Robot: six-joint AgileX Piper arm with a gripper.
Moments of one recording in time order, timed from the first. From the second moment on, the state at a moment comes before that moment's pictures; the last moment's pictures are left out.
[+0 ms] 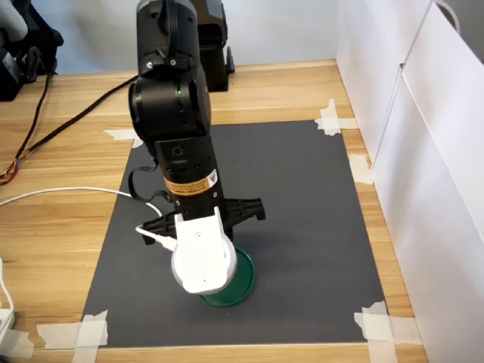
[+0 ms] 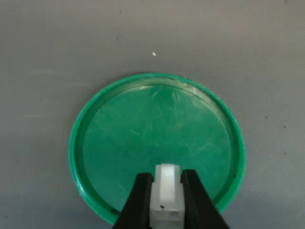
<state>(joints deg) 6.0 115.7 -91.0 2.9 48.4 -8.2</state>
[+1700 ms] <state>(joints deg) 6.0 54.6 -55.3 4.4 24.5 3.1</state>
